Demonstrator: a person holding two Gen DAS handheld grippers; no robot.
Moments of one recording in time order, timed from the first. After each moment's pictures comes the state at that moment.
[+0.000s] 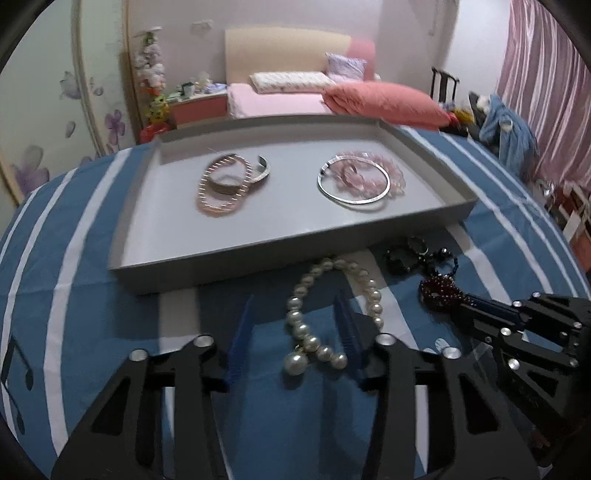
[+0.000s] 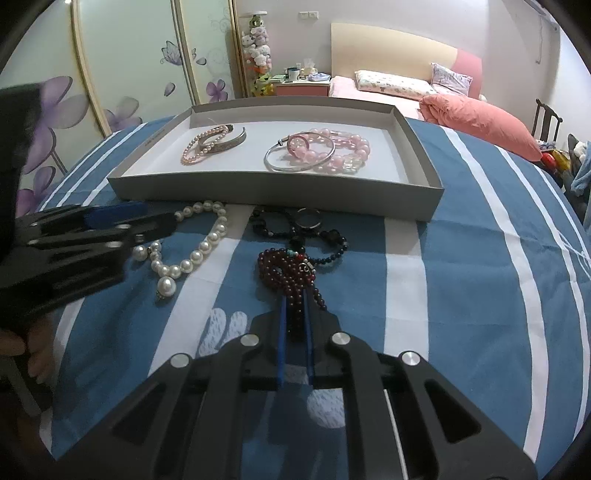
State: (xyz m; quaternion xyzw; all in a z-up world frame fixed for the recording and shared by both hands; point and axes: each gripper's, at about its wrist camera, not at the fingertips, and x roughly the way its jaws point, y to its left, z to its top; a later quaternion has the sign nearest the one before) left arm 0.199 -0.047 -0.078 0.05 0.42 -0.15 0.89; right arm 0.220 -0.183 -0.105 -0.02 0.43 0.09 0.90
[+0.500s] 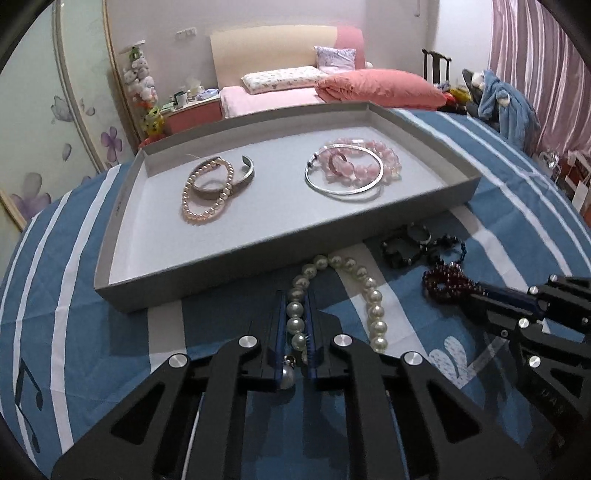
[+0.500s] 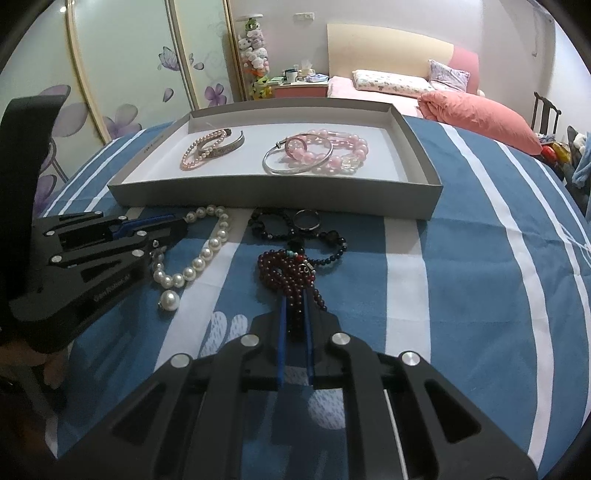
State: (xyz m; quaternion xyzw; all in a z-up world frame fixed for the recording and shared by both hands) left arm 0.195 -0.058 -0.079 0.09 0.41 -0.14 0.90; right arm 0.221 -0.189 -0.104 0.00 0.43 0.09 0.90
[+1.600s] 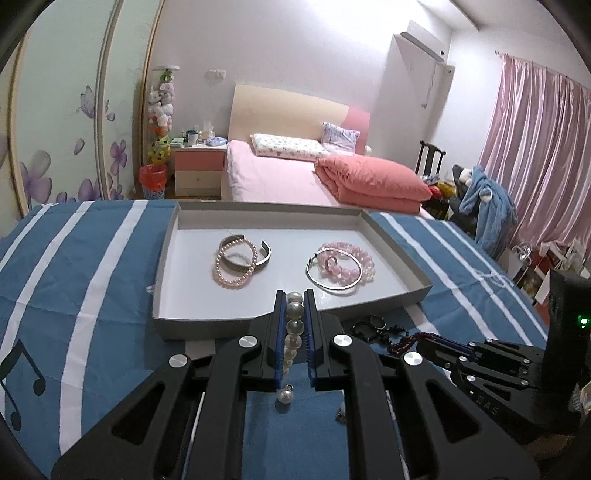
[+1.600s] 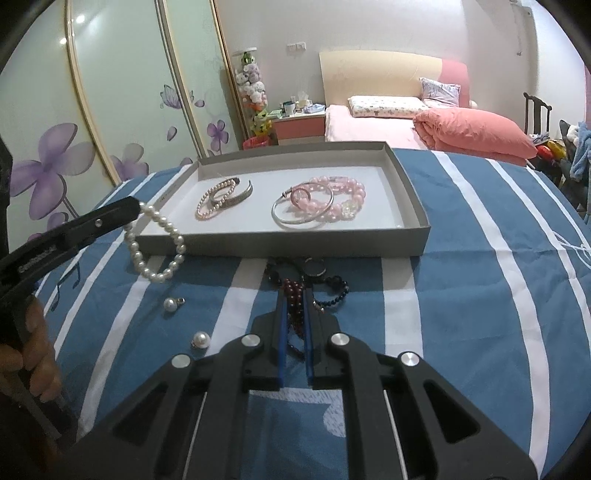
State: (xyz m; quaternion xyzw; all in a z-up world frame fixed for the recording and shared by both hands) left arm 0.172 -0.010 -0.016 -0.05 0.29 -0.17 0.94; right arm 0.213 -0.192 -0.073 0.04 0.37 0.10 0.92
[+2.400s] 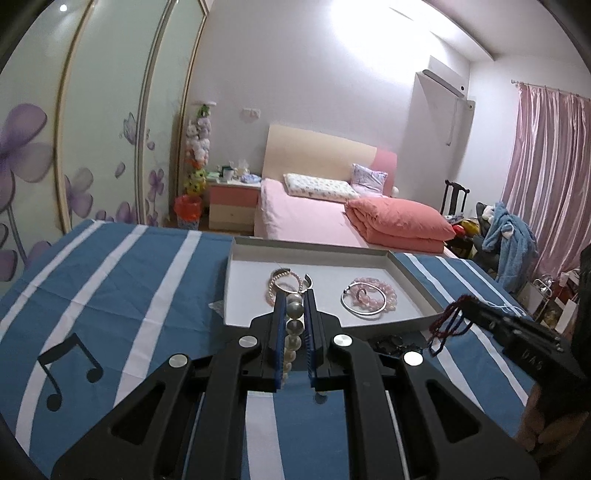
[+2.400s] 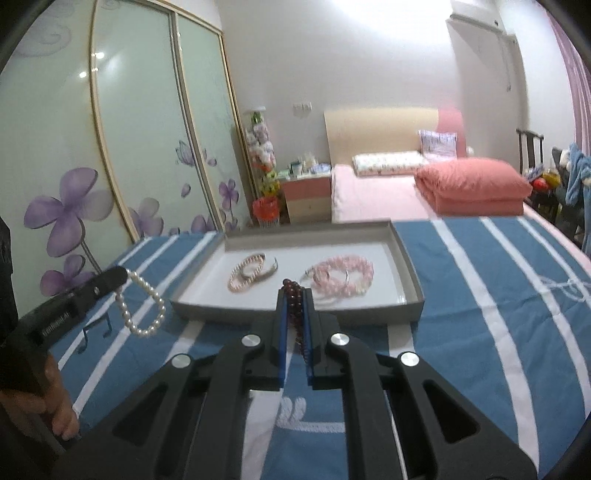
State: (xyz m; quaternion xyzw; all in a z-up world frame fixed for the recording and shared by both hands) left arm 0.126 0.022 0.006 -0.06 0.22 -0.10 0.97; right arm 0.182 -0.178 -0.013 0.06 0.25 0.10 0.96
